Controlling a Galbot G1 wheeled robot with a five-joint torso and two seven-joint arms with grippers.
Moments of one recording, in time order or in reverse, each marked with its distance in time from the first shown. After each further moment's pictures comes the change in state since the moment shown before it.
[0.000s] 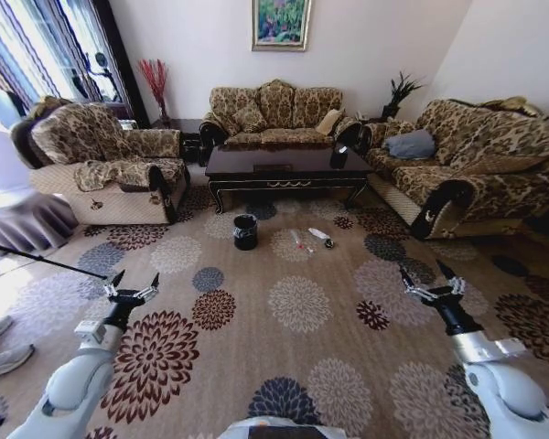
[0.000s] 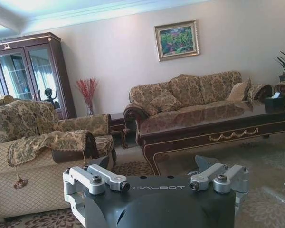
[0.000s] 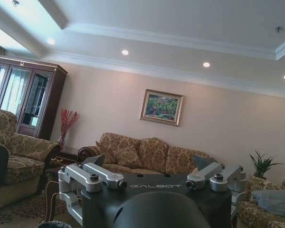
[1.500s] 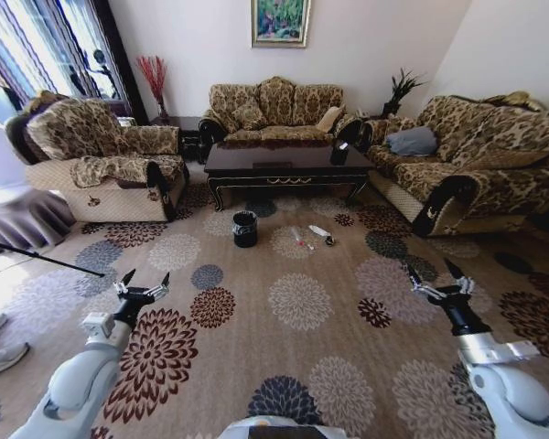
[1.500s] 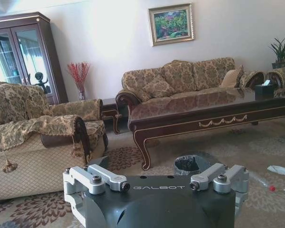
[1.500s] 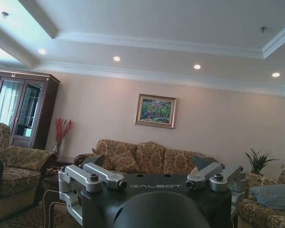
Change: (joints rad) left arm 0.008 -0.024 -0.004 -0.153 -0.007 0.204 -0.026; right arm -0.016 0.009 0.020 0.030 0.068 -0.008 0.005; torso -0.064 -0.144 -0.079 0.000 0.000
